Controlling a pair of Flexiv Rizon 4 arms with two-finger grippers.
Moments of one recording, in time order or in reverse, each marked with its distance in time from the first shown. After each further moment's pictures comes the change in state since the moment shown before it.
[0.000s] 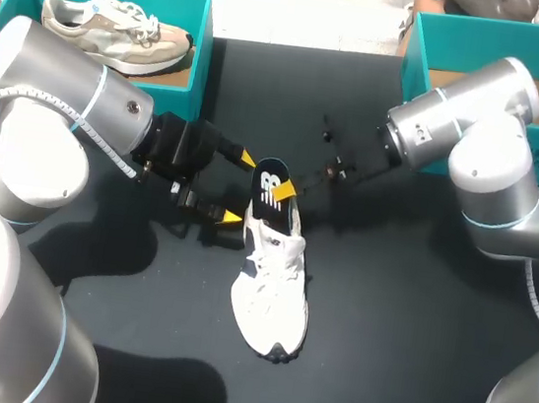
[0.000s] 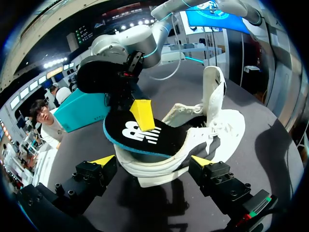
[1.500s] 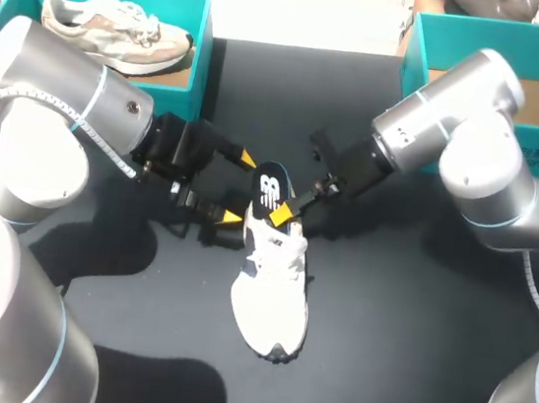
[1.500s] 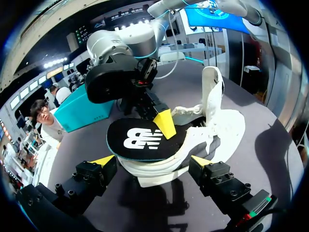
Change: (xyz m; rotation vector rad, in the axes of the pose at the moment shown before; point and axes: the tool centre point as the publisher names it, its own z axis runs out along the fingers) left arm 0.000 0.000 0.000 0.000 0.000 0.000; right arm -0.003 -0.039 0.016 0.166 -0.069 0.127
